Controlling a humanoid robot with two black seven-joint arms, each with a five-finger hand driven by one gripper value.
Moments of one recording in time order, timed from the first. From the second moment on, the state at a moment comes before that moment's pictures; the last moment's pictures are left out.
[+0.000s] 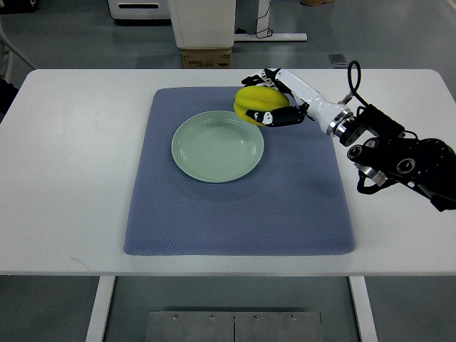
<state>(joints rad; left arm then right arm) -0.03 0.00 -0.10 -0.20 0.14 -0.02 0.00 1.23 -0.19 -0.27 0.80 -0.39 -0.25 0.61</state>
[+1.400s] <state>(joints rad) -0.03 0.00 -0.10 -0.20 0.14 -0.02 0.00 1.11 0.00 -0.31 0.53 -0.39 -0.16 0.59</state>
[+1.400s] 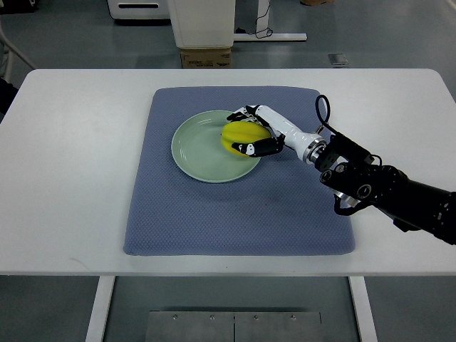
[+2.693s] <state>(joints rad) -0.03 0.00 -0.10 -0.20 0.14 -0.02 0.00 1.21 -0.04 0.01 0.67 -0.39 -0.16 0.56</state>
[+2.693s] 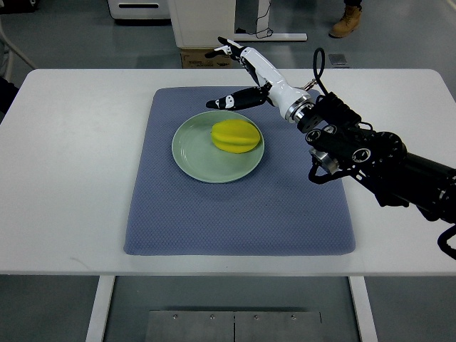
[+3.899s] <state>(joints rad) -0.03 0.00 -0.10 -0.20 0.14 -0.02 0.00 1.00 -0.52 0.38 0.76 -0.27 -0.13 0.57</state>
